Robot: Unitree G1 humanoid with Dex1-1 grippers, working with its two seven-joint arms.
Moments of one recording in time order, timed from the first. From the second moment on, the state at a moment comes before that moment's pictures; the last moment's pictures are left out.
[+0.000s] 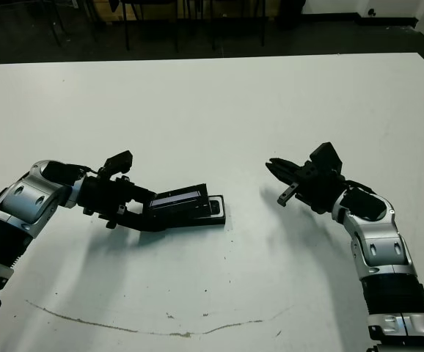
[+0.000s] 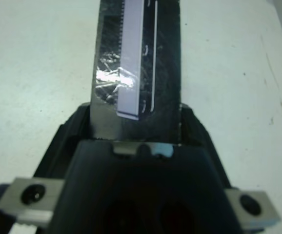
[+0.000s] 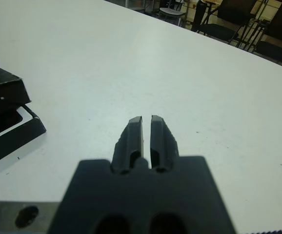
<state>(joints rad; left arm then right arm) -0.54 0.61 -0.38 0.26 -0.19 0.43 -1.33 -0.31 -0.51 0.00 0.24 0.19 0.11 0.78</state>
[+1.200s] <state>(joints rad) -0.68 0.47 -0.51 0.41 -0.08 0.35 -1.25 -0.30 -0.51 0.01 0.19 0.17 0.09 0.78</state>
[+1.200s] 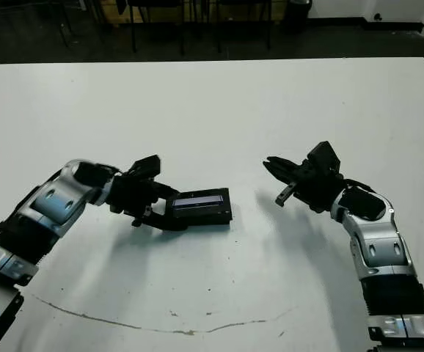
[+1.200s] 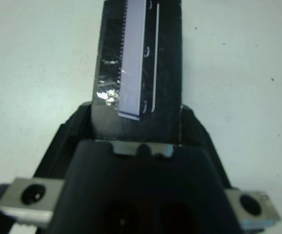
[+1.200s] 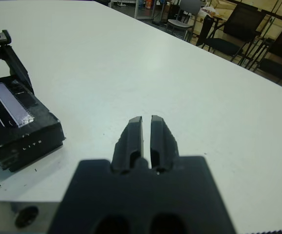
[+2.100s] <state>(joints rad) -0.71 0.50 -0.57 0.38 0.02 0.31 -1.32 -0.29 -0.52 0.03 0.17 0.16 0.07 0.78</state>
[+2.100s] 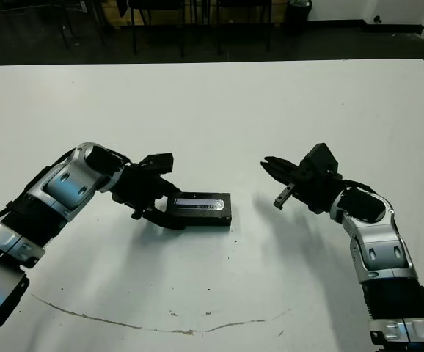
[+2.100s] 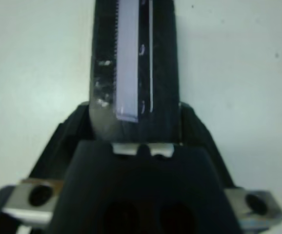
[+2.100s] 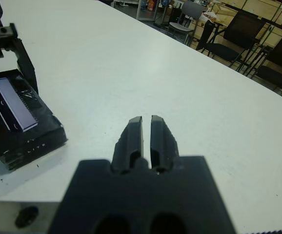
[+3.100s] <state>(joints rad) -0.19 0.89 -0.13 0.05 -0.12 0.17 -1.07 -0.22 -0.53 0.04 0.05 0.16 0.07 0.78</state>
